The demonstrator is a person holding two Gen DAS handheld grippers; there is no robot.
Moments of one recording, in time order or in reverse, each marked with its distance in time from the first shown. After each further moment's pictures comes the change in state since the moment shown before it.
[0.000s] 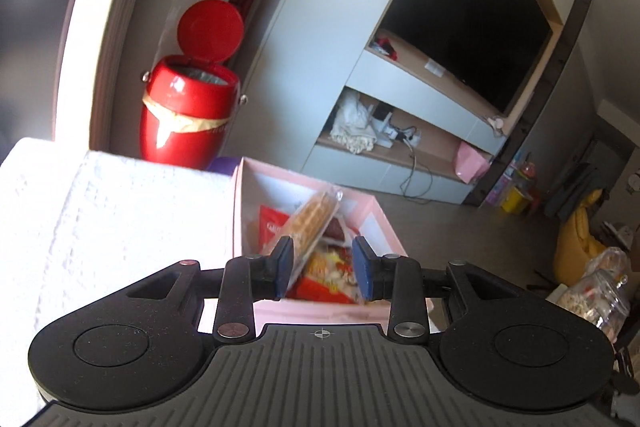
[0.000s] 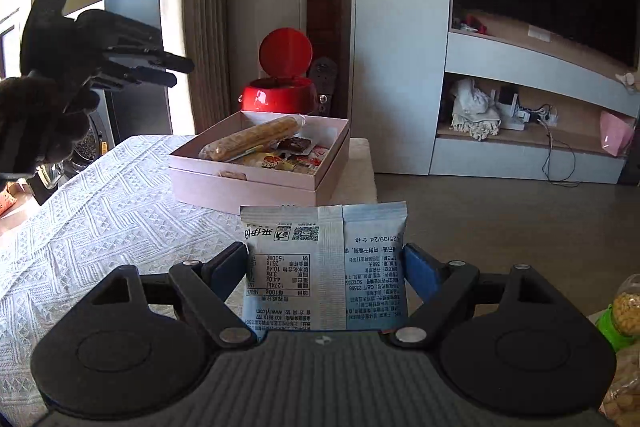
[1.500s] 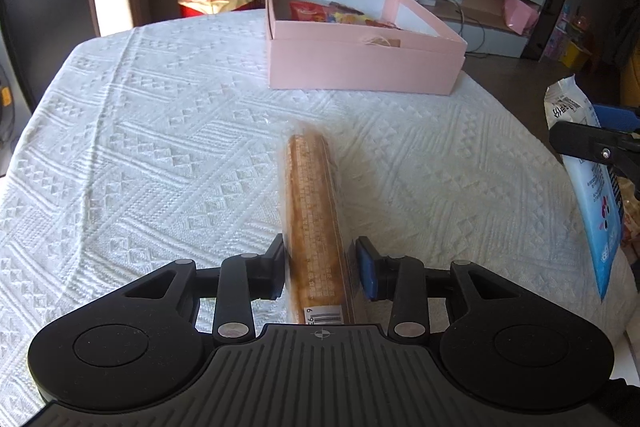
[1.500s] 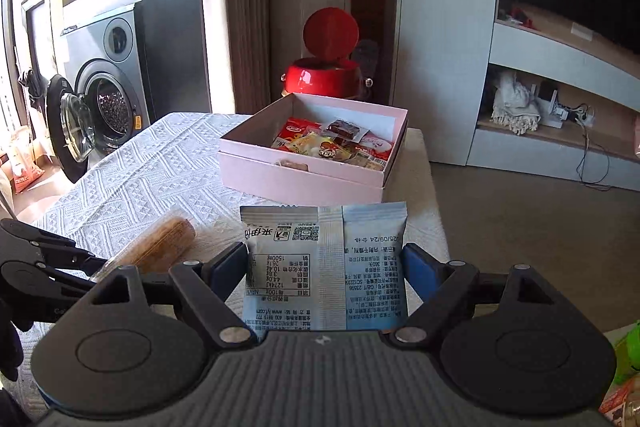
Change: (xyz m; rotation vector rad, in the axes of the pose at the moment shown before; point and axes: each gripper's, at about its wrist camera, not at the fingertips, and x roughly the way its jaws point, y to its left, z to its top) left arm -0.044 -0.019 -0.121 0.204 0.341 0.240; right arm 0.014 0.036 0.010 -0.060 0.067 0.111
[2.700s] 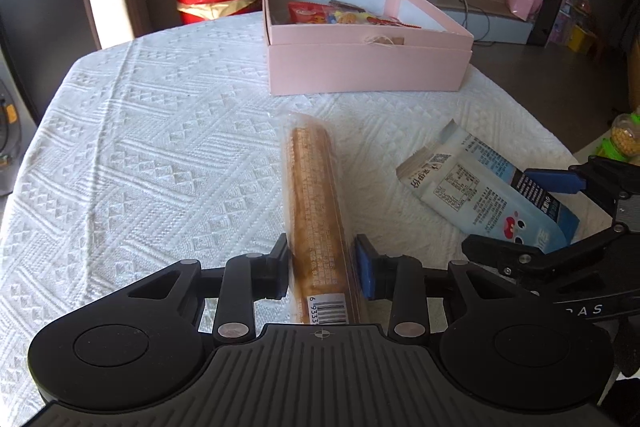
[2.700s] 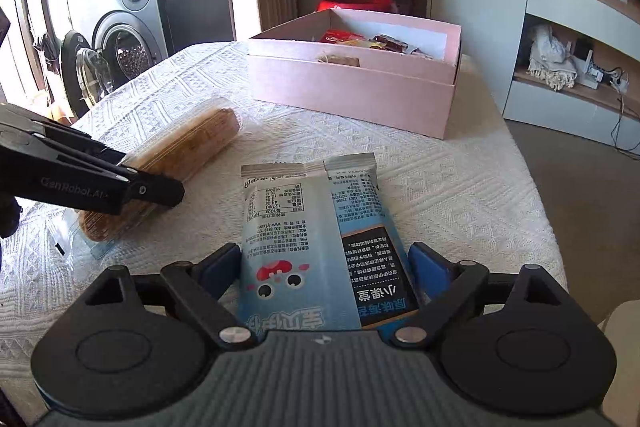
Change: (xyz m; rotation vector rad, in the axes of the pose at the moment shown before) left arm 0.005 -0.008 0.002 0.065 0.006 0.057; right arm 0.067 0.021 -0.051 -0.019 0.138 0.085
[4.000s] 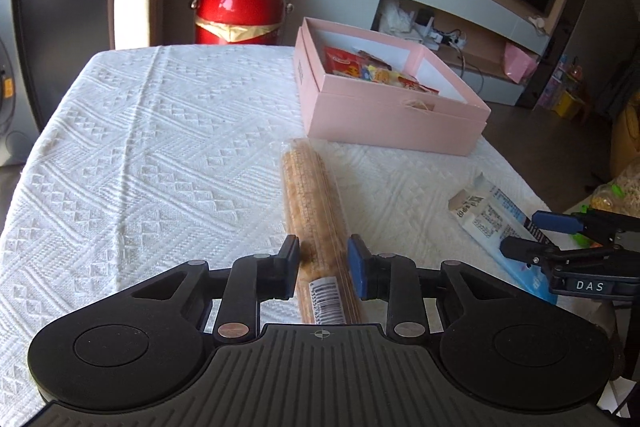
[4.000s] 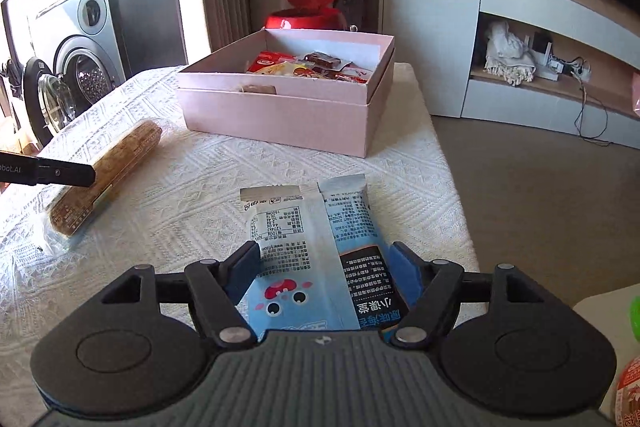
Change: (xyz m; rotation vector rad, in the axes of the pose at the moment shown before) left arm -0.013 0.047 0.006 -0.139 -0.112 -0.102; right arm -0.014 -0.034 0.005 0.072 -0.032 -0.094
